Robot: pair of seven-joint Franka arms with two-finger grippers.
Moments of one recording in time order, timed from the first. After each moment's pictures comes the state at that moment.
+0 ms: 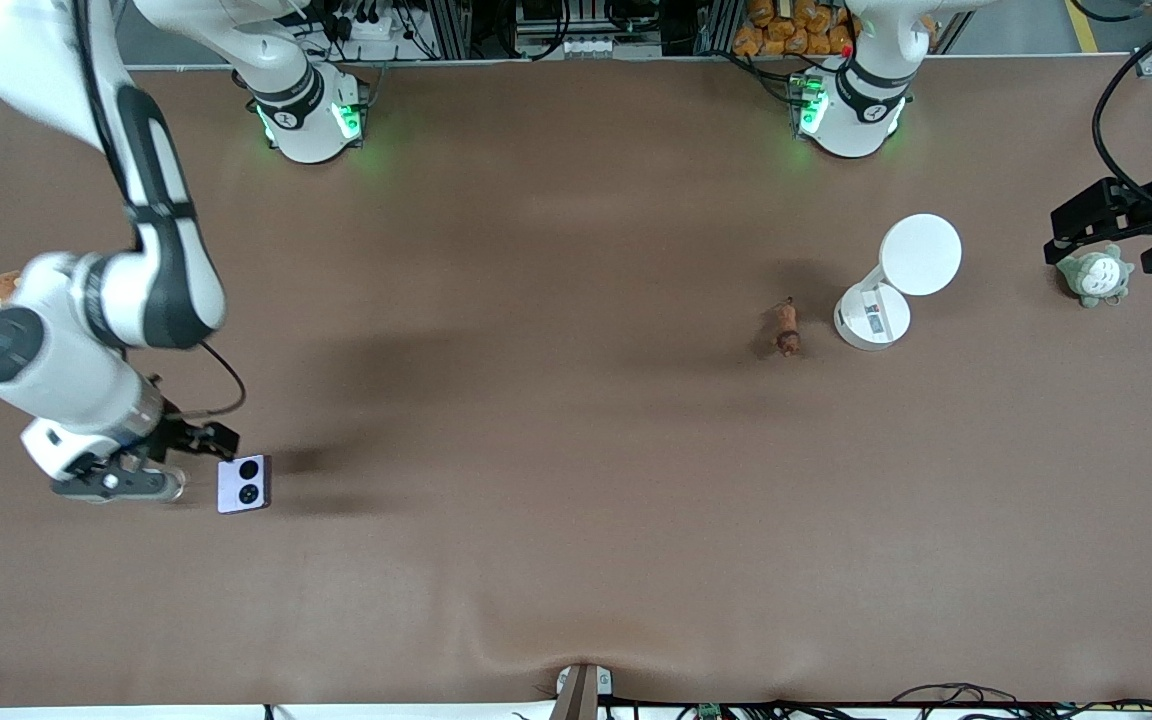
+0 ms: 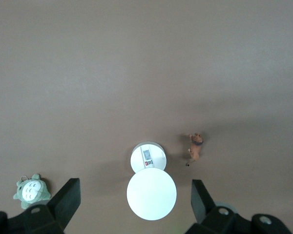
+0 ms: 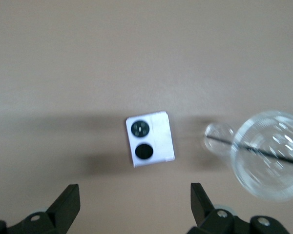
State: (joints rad) left arm 0.10 0.02 -0.14 -1.47 -0.02 1.53 0.06; right arm 0.23 0.37 -0.24 -1.74 0.04 2.18 -0.02
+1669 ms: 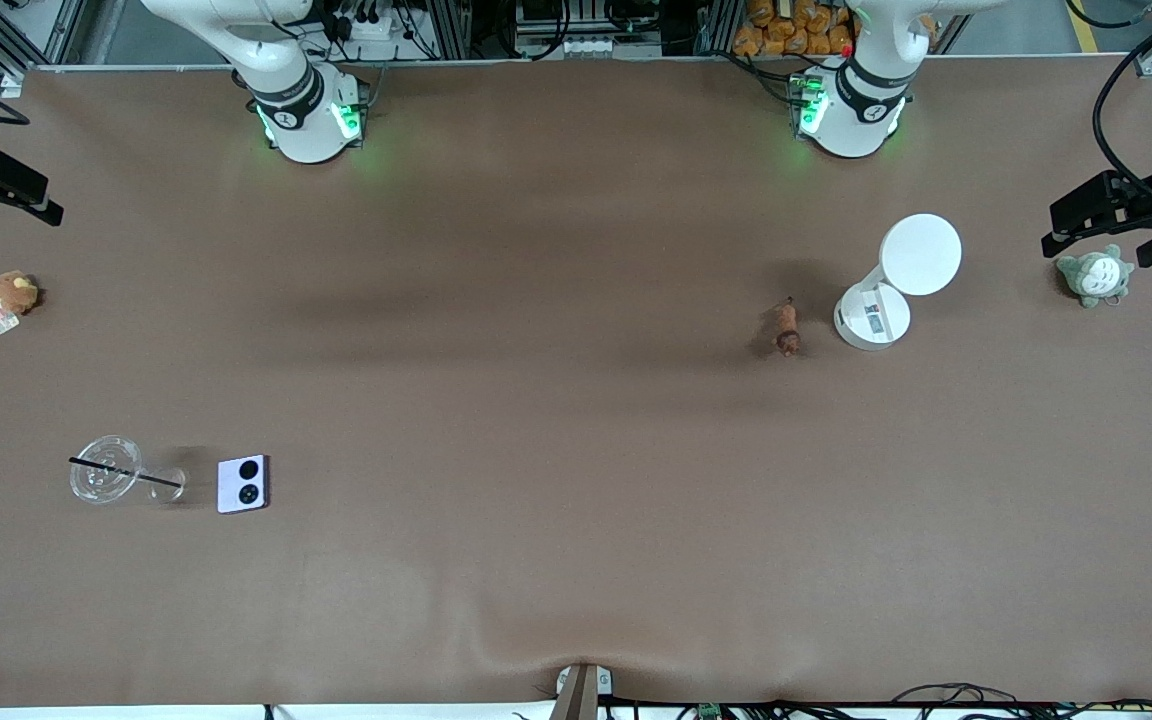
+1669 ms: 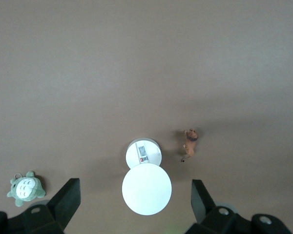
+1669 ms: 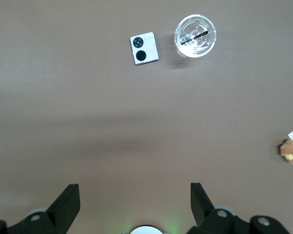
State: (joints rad) left arm -0.01 0.00 -0.03 -1.49 -0.04 1.52 0.07; right arm -0.03 -0.11 -0.06 -1.61 0.04 1.45 -0.05
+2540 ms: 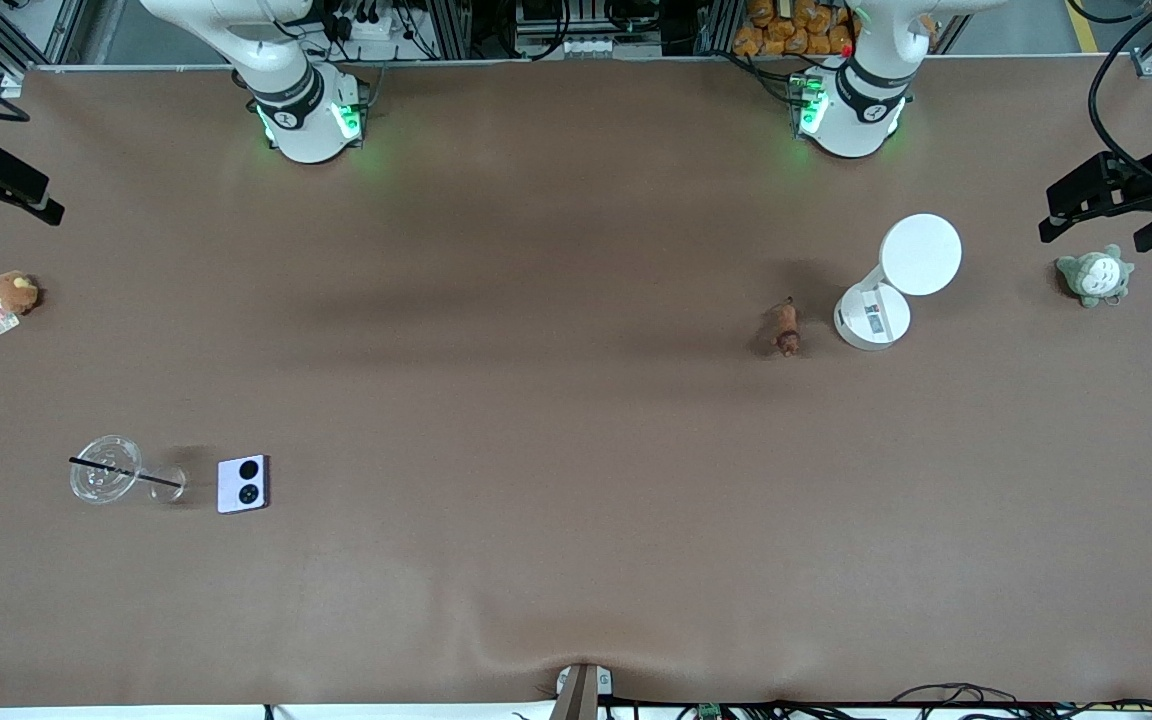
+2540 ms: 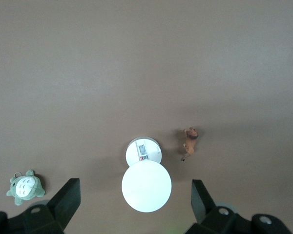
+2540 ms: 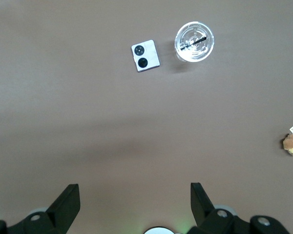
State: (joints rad) left arm -0.01 -0.06 -0.02 -1.56 -0.04 1.55 0.07; right arm -0.01 -0.06 -0.05 -1.51 0.04 1.41 0.04
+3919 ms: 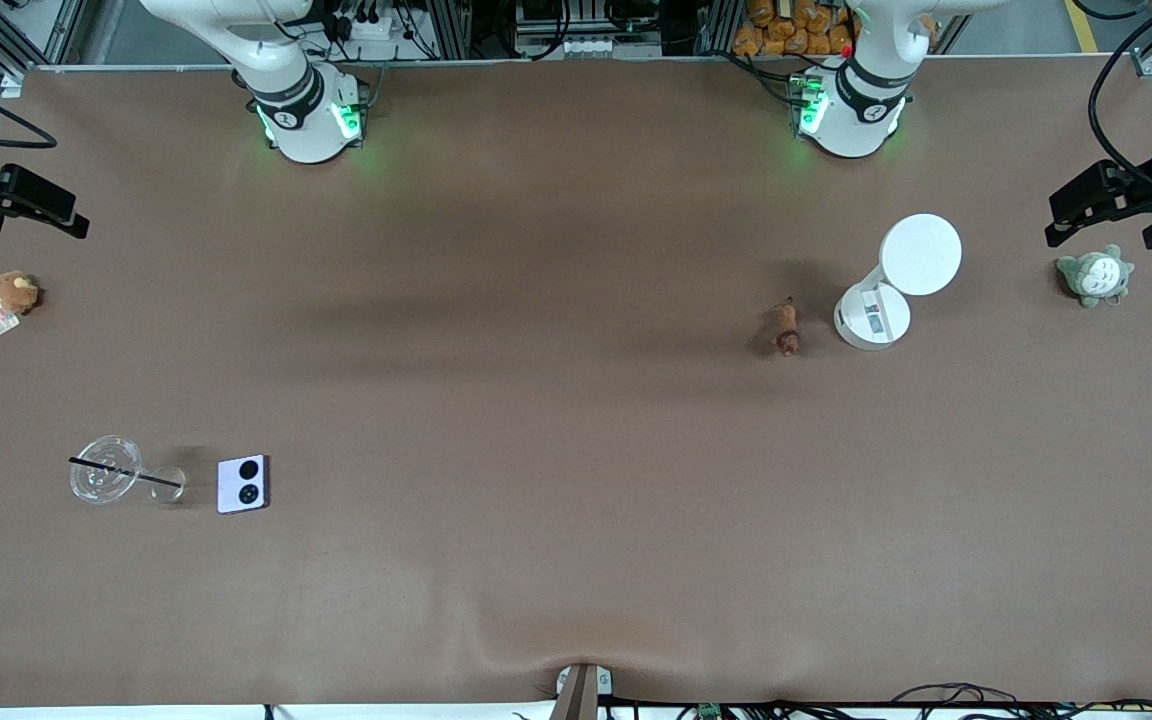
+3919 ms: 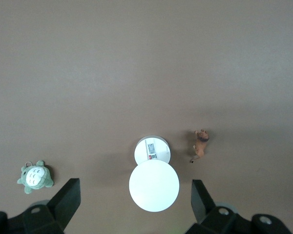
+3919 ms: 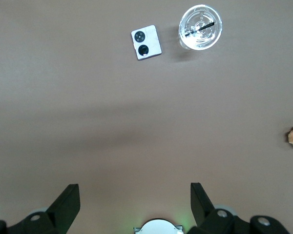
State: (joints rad) left arm -0.02 -0.06 -0.03 -1.56 0.02 1.55 0.00; right arm 0.00 -0.04 -0.05 -1.54 0.04 1.40 0.04
